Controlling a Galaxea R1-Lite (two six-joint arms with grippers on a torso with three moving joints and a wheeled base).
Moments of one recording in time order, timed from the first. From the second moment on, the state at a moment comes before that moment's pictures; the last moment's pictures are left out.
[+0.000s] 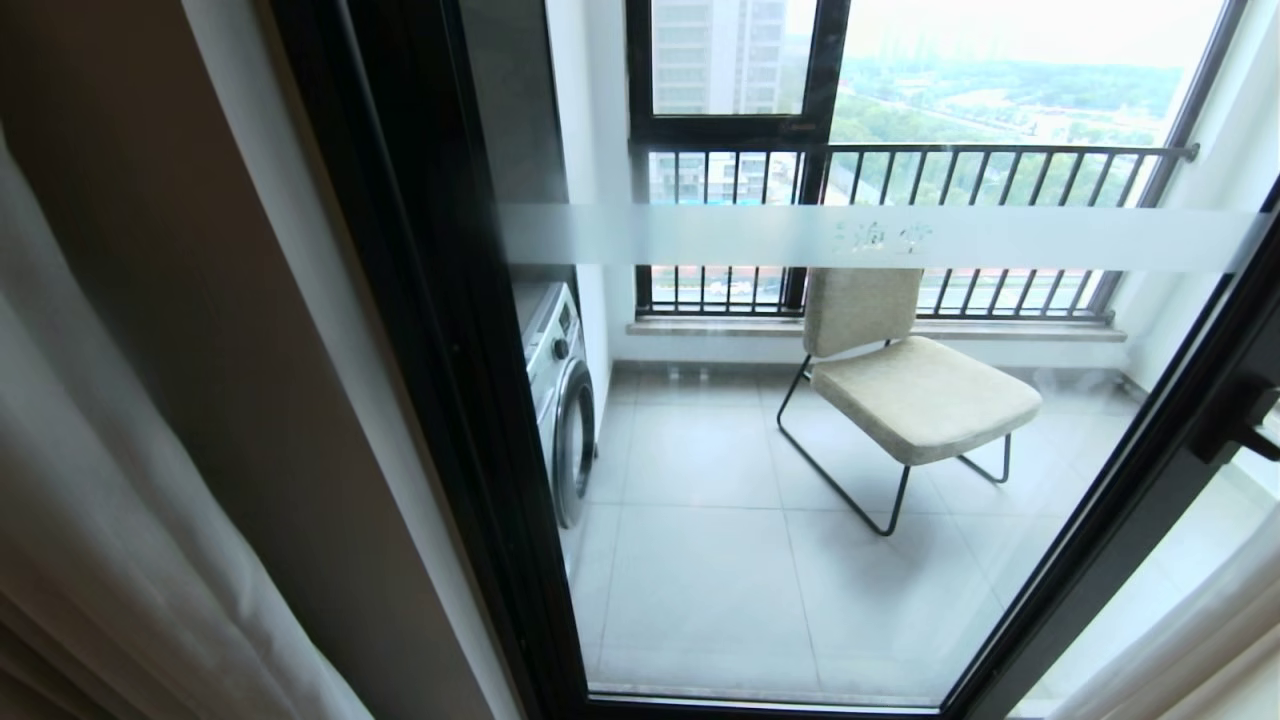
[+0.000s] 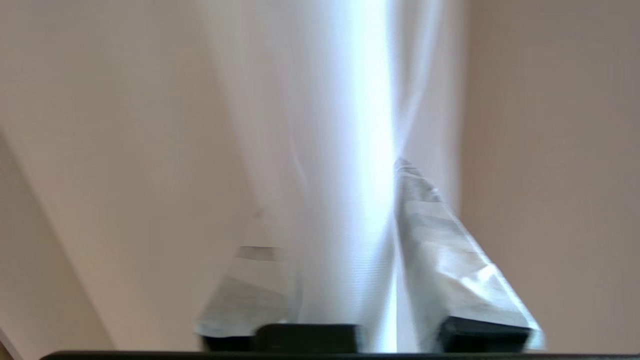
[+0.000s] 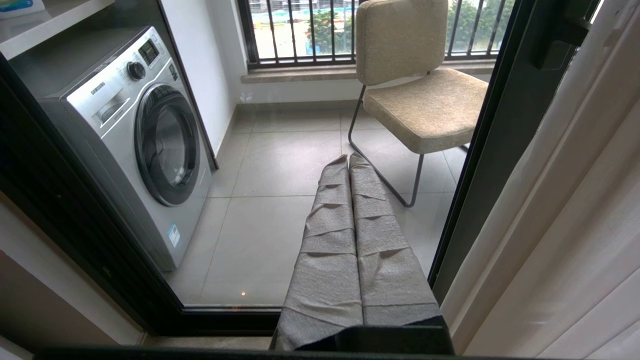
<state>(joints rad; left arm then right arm) 0.55 1.55 -1.71 -0.08 -0.20 -0.04 0.00 0.00 0.00 0.00 -0.04 0.05</state>
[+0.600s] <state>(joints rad) 0.53 1.38 -1.52 -0.08 -0.20 -0.04 0.00 0.00 0.00 0.00 -0.04 0.05</state>
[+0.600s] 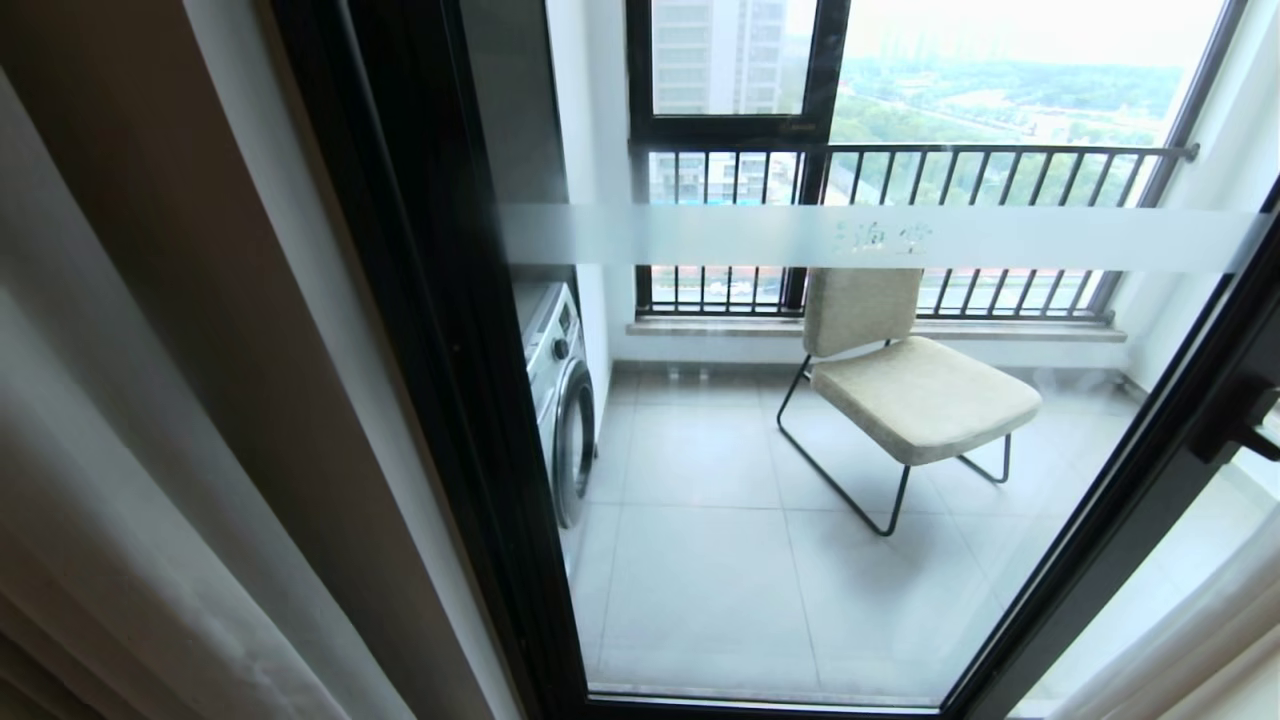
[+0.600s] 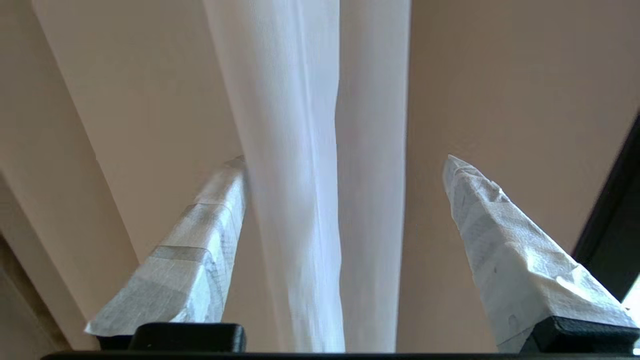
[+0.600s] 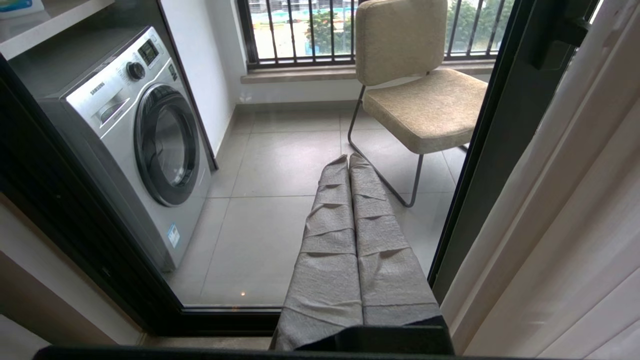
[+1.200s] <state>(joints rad) 0.52 1.06 -1.18 -0.08 -0.20 -0.04 0.00 0.00 0.00 0.00 -0.04 0.05</state>
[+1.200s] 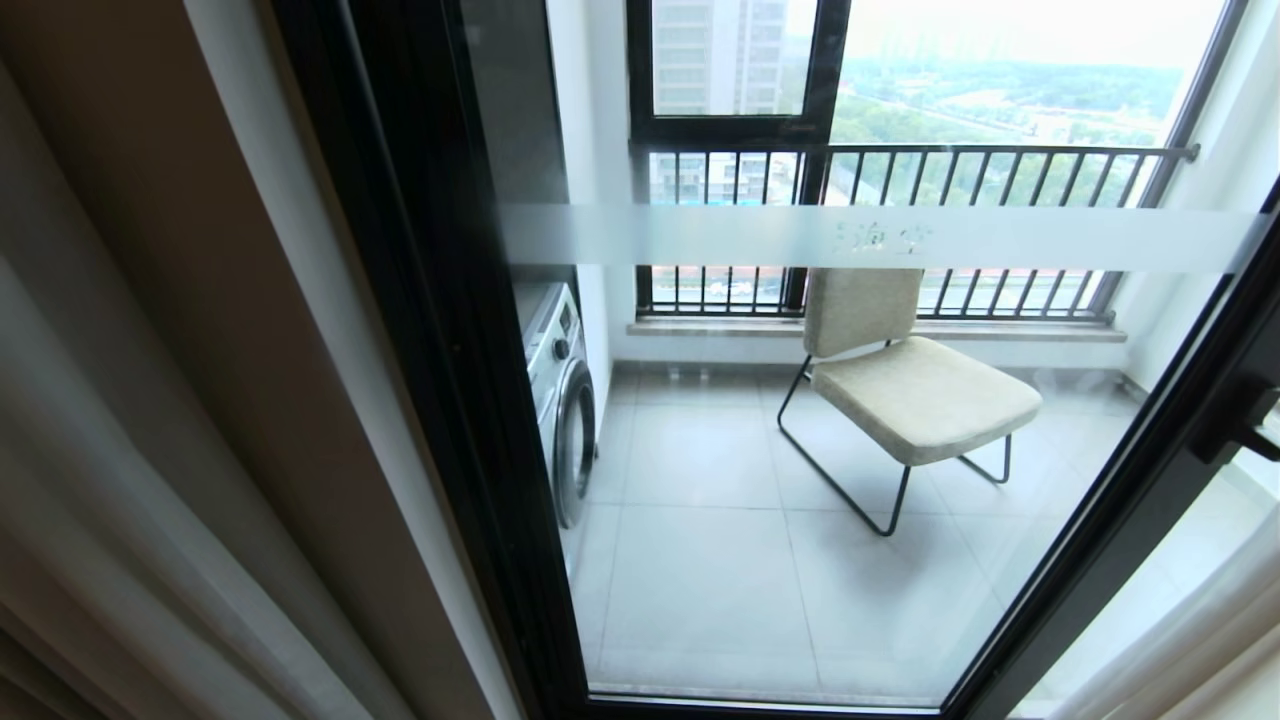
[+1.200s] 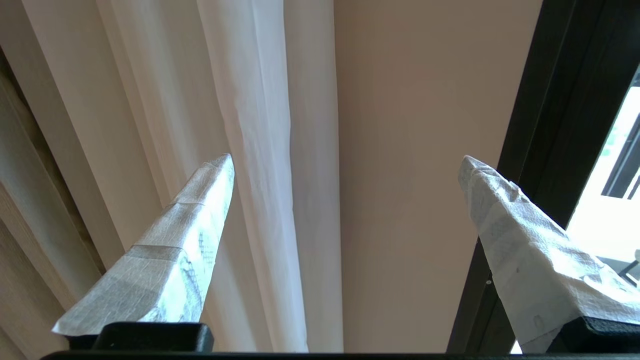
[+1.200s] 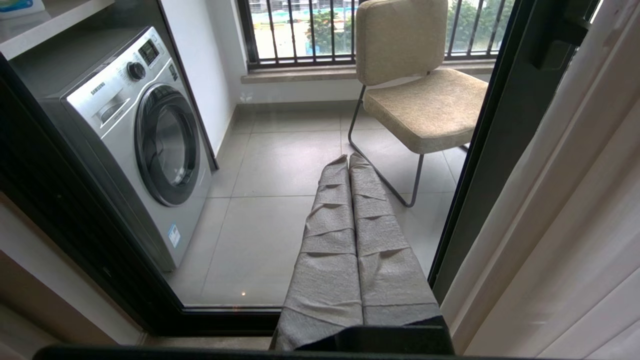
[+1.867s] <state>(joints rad) 0.44 1.02 -1.11 -0.08 -0.20 -0.03 0.00 0.00 0.00 0.00 -0.04 0.05</state>
